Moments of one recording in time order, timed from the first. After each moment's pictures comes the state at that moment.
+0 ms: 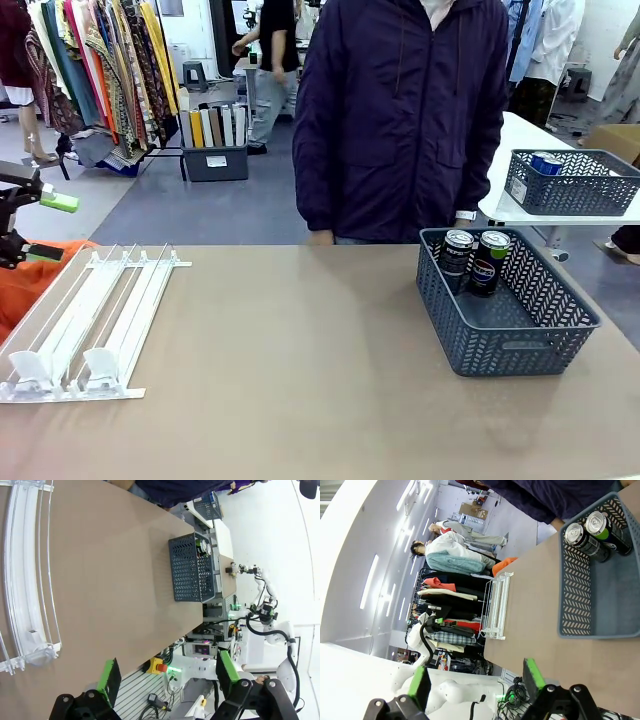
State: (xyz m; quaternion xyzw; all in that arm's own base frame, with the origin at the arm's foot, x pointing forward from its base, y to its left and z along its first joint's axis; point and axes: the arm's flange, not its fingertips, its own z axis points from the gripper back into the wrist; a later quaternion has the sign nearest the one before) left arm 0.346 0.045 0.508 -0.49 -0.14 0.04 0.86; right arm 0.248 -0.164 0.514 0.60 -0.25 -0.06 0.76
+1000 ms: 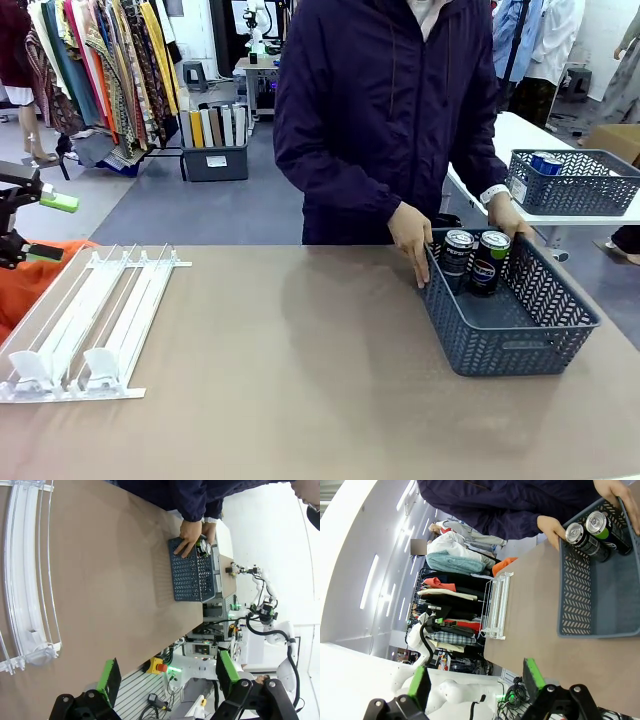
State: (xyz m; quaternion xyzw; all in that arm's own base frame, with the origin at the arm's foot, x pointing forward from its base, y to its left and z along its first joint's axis) left arm 0.346 0.045 0.508 -0.49 -0.14 0.04 0.86; right arm 0.248 -0.164 0.514 0.60 -0.25 -0.06 0.76
